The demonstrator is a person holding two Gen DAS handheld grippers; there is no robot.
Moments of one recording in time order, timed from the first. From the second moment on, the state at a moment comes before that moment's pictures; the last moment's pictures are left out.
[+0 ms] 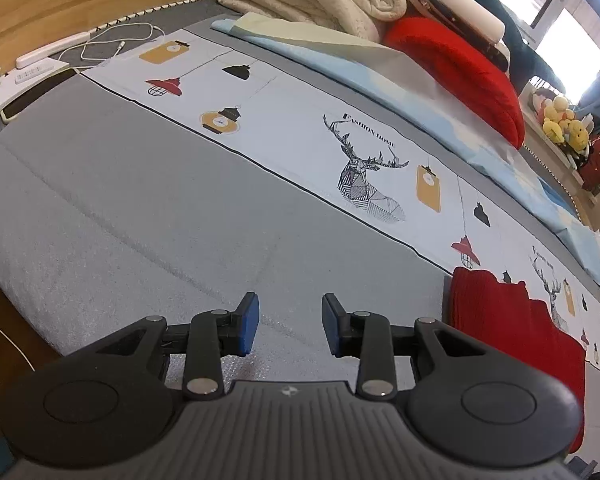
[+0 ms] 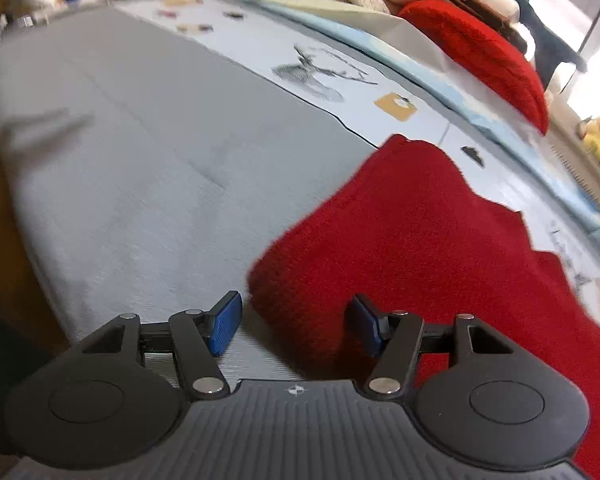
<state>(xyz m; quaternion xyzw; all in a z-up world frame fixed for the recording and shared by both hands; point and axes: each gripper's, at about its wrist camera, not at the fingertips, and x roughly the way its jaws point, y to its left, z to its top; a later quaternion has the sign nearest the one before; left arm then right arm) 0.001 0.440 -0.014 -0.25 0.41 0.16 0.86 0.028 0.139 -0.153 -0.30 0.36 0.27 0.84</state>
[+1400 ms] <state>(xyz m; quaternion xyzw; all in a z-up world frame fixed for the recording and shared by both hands) 0.169 0.146 0.001 -0.16 0.44 -0.03 0.88 0.057 -0.312 -0.130 0.22 0.47 -0.13 0.84</state>
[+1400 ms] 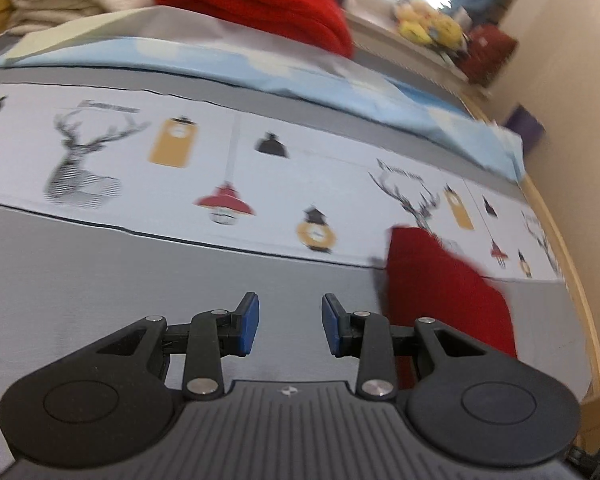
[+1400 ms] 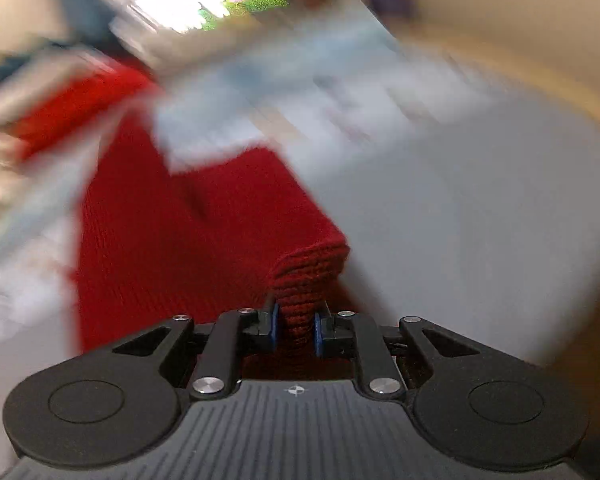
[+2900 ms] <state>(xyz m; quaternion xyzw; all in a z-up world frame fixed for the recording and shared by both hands) 0.223 -0.018 -0.104 -0.14 0.55 -0.16 0.80 0.173 -0.435 -0.130 0.34 0.45 -0.07 0.82</state>
